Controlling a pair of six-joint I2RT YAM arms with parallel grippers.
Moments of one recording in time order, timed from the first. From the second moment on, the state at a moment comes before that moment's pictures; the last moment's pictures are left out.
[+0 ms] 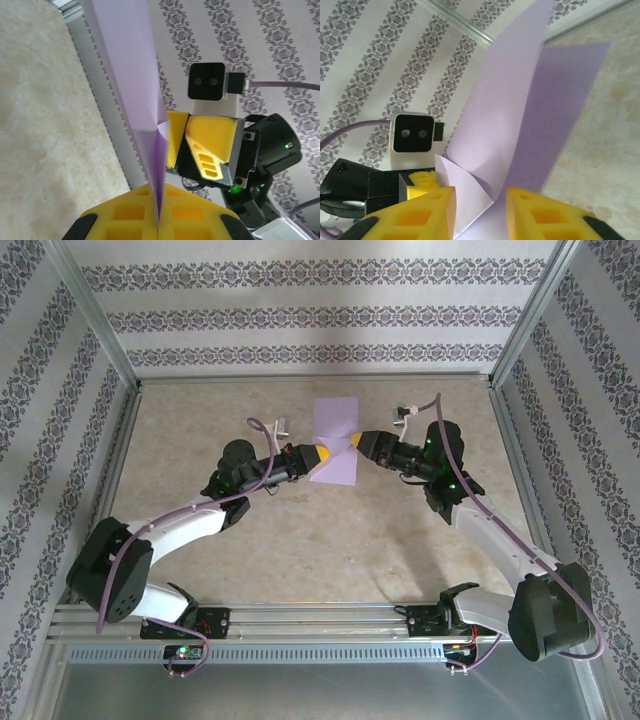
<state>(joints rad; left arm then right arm) -0.55 1.40 0.75 0.65 0.57 -1.15 0.29 1.17 0.77 0.22 -0.71 0.88</state>
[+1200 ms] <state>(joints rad) -1.06 2.05 1.71 -1.36 -0.73 -0.62 0.03 0.99 0.72 -0.52 -0.15 0.34</state>
